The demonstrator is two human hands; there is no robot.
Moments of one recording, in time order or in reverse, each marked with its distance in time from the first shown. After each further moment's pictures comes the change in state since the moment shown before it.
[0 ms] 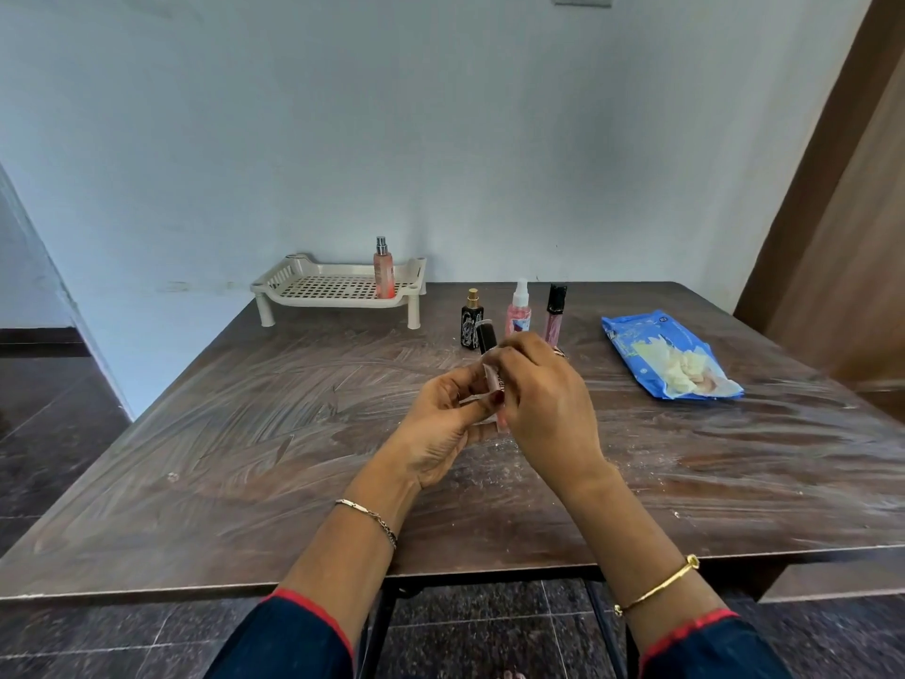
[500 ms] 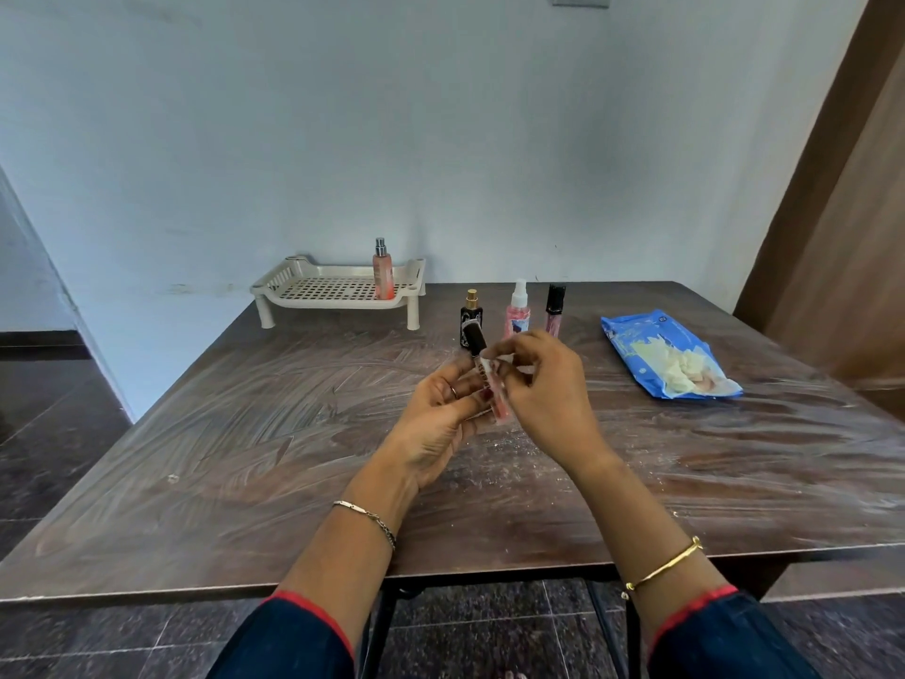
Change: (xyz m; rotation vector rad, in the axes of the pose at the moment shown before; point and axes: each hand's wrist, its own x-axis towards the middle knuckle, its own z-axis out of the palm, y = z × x) left_hand 0.002 0.002 0.000 -0.108 0.070 0.007; right_hand 0.013 0.009 0.000 0.406 -0.076 0.352
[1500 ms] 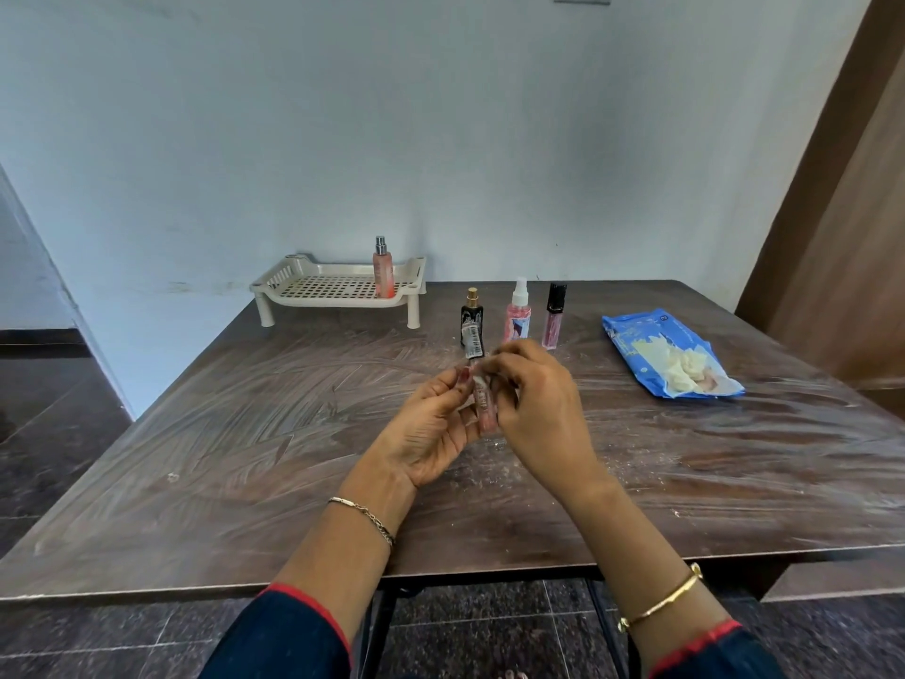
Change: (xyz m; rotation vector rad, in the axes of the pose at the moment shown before) left_hand -0.003 0.003 -0.003 -0.289 -0.028 -0.114; right_hand -0.020 -0.012 0.002 -0.170 0.001 -0.180
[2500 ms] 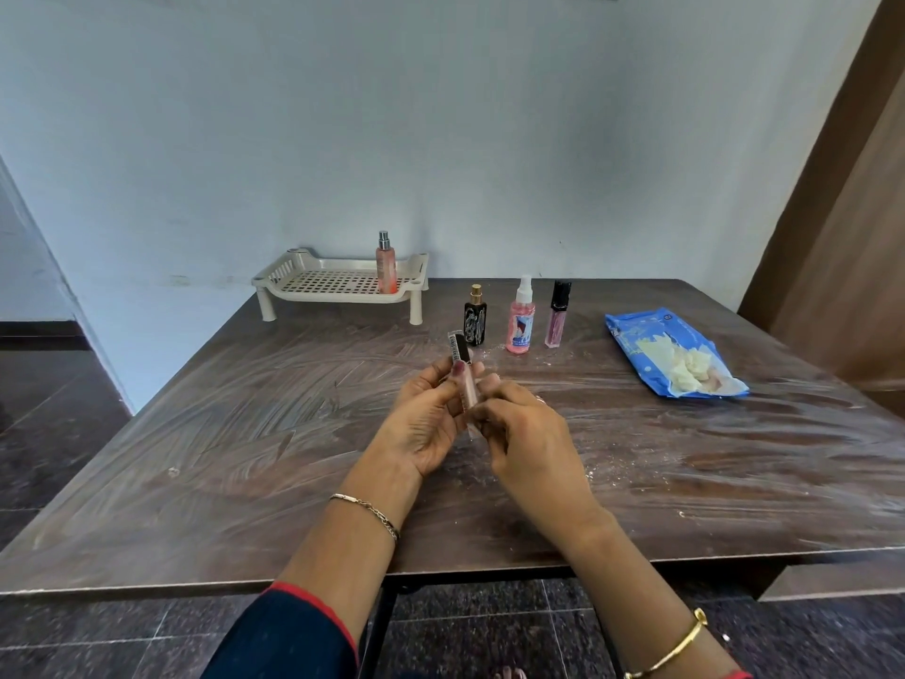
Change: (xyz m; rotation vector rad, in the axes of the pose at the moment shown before) left_hand 0.008 0.002 -0.006 -0.007 0.219 0.080; right_hand -0.028 0.003 0.018 -0.070 -0.115 -0.052
